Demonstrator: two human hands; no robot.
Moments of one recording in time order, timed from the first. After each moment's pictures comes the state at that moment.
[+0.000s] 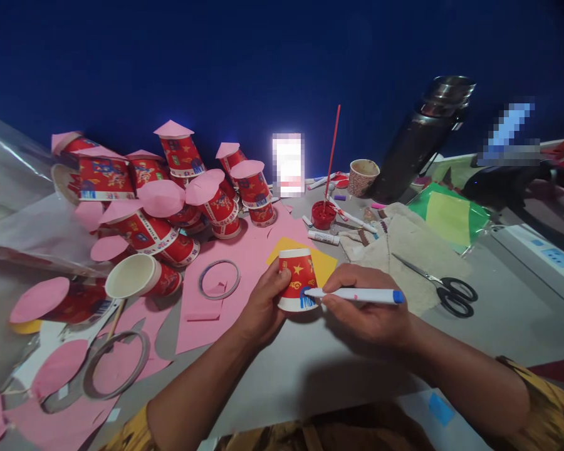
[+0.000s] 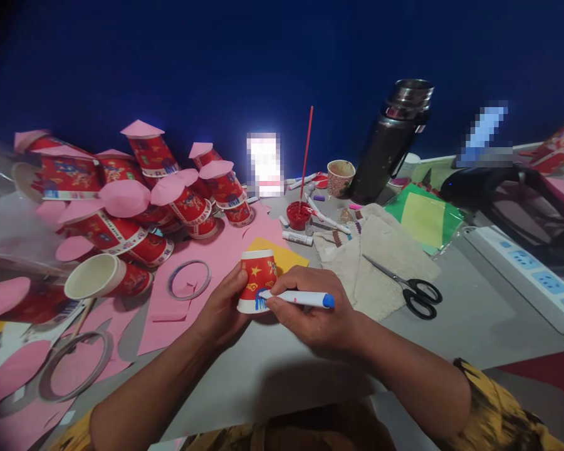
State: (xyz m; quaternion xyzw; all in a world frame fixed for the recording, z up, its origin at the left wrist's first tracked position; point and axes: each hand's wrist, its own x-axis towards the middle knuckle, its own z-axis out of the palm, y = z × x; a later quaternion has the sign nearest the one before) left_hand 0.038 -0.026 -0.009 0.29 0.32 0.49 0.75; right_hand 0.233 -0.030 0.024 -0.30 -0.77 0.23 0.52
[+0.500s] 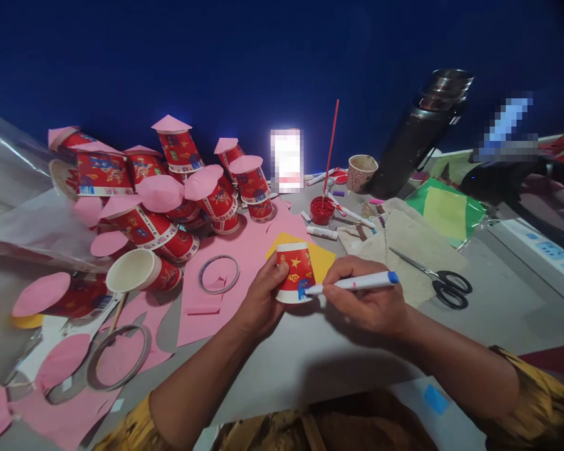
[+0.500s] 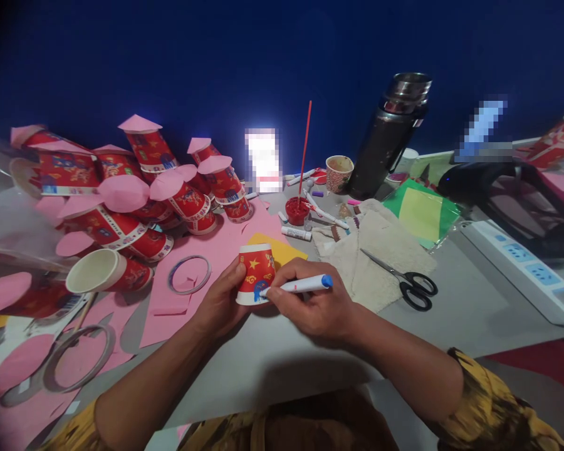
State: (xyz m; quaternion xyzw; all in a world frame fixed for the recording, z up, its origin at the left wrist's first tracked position) left_hand 0.038 -0.027 -0.010 0.29 0.32 0.50 0.75; right_hand 0.233 -0.032 0.021 -0.31 -0.74 0.29 0.52
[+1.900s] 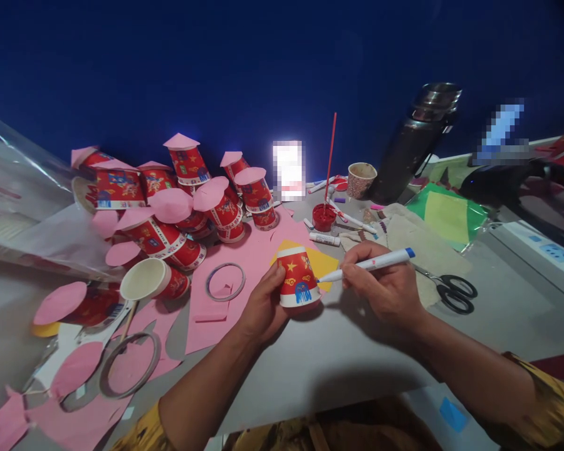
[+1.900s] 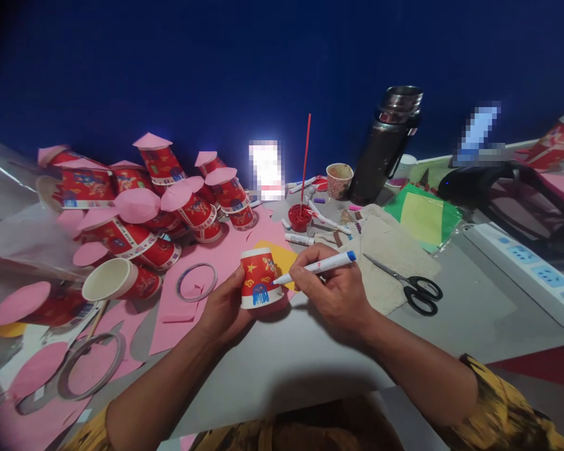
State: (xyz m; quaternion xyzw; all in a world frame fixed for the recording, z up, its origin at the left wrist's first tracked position) left_hand 0.031 -0.027 -0.009 0.21 0.35 0.49 0.77; right_hand 0.238 -0.027 0.030 -0.41 -0.61 0.39 0.56
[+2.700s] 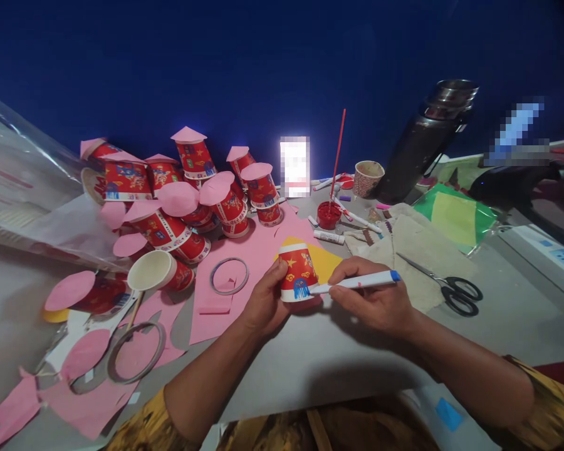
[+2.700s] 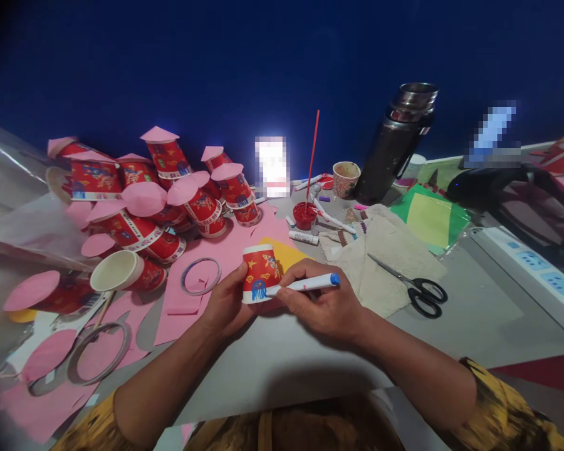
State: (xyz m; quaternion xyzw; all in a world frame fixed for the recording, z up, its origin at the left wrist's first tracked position) left_hand 0.029 -0.025 -0.012 0.18 0.35 0.49 0.78; right_hand 0.233 -0.030 0.022 -0.35 -0.71 0.34 0.50
